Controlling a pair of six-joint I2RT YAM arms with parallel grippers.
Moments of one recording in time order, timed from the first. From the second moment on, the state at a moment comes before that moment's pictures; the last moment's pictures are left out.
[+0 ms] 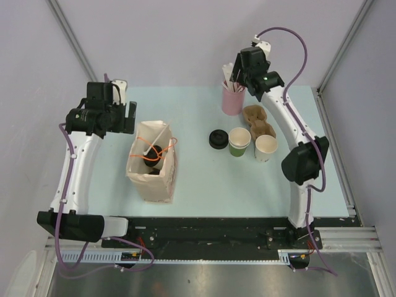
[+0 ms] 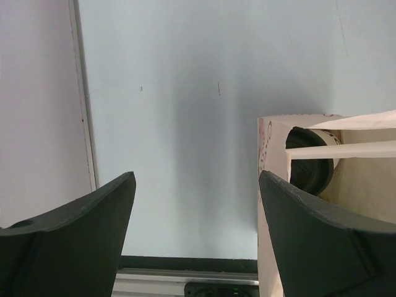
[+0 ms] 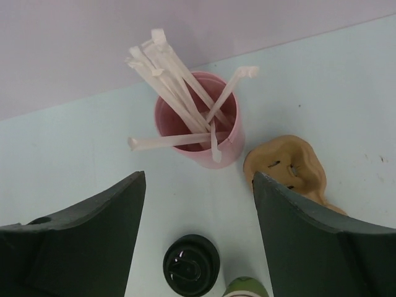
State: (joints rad) left arm -0.09 1.32 1.62 -1.10 -0.15 0.09; right arm 0.40 2.00 2.18 -0.65 0.40 0.45
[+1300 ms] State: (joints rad) left arm -0.09 1.31 1.62 -1.10 -0.15 0.11; right arm 0.34 2.32 2.37 -0.71 0.33 0.36
